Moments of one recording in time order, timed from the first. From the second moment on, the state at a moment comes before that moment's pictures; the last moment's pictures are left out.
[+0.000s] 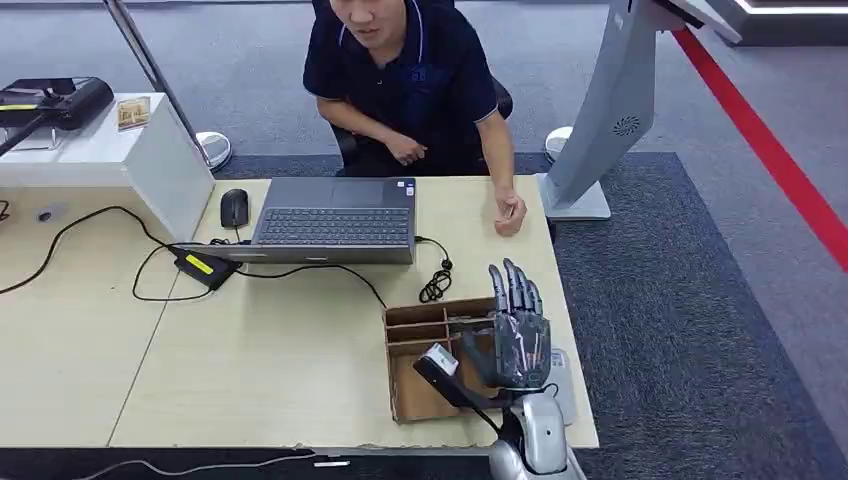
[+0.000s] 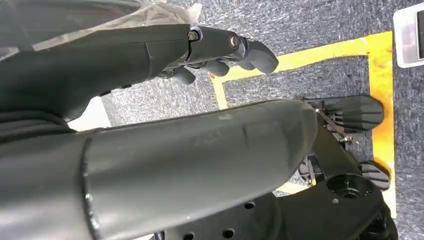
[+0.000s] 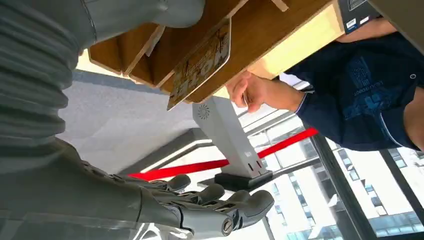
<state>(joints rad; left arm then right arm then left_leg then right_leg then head) -0.13 0.25 -1.04 -0.33 1.00 -0.12 0.28 -0.14 0.20 0.28 -1.09 1.39 -0.70 -0.08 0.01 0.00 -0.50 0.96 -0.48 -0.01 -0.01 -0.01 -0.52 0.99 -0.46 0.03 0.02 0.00</state>
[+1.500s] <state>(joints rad) -0.13 0.25 -1.04 -0.33 1.00 -0.12 0.28 -0.15 0.19 0.30 -1.09 1.39 -0.70 -0.06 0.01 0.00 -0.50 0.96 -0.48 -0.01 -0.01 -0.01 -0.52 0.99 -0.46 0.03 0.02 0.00</state>
